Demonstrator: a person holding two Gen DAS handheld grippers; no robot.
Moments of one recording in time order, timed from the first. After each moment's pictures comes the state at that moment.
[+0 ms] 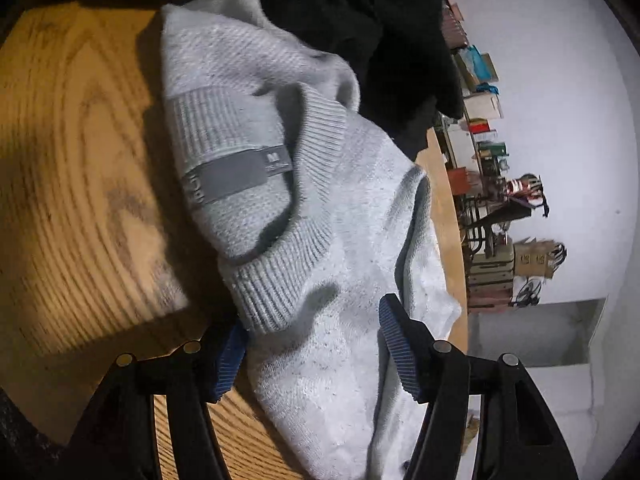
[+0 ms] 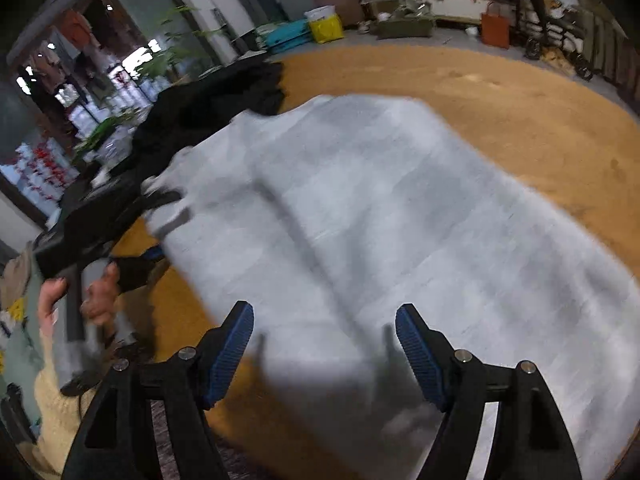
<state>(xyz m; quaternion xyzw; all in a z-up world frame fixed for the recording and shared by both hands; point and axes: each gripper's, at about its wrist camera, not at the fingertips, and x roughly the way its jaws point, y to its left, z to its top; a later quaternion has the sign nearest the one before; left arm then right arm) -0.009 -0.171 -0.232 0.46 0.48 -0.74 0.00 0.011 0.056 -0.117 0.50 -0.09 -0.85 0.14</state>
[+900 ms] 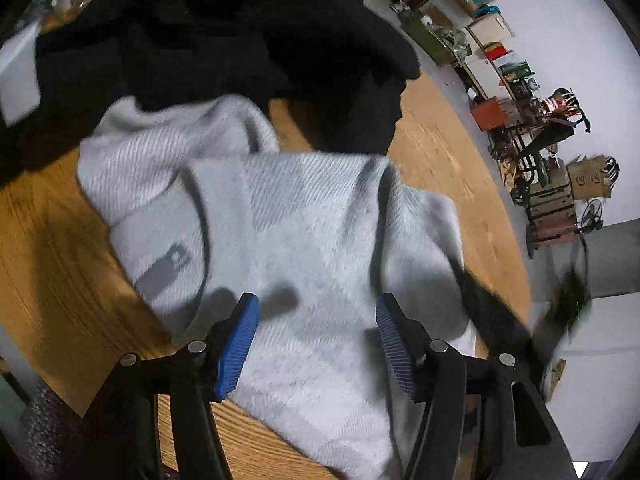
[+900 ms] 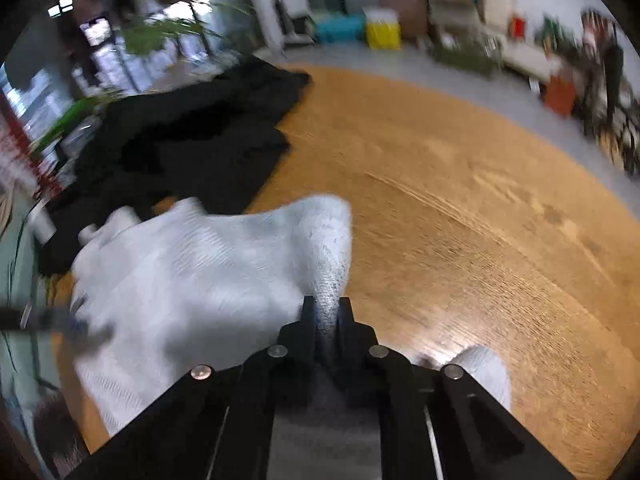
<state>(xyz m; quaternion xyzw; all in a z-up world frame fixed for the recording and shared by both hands) -0.089 -0.151 -0.146 0.55 0.34 -0.76 0.00 -0.185 0.000 -0.125 0.48 0.04 -0.85 0.22</state>
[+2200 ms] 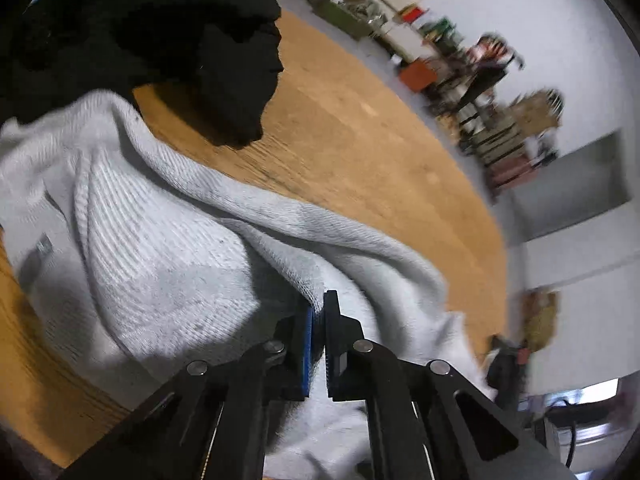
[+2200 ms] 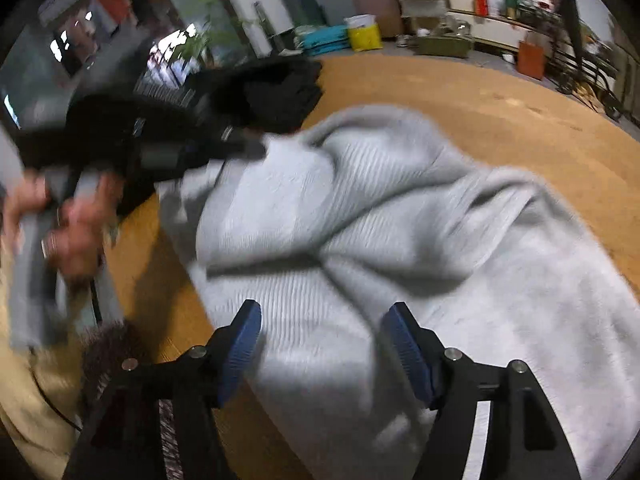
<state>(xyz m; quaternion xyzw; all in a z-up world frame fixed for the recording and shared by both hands) -0.072 -0.090 -0.159 0.52 0.31 -0.78 -0.14 -0.005 0.049 -0.119 0.47 -0.05 -0.86 0.20</state>
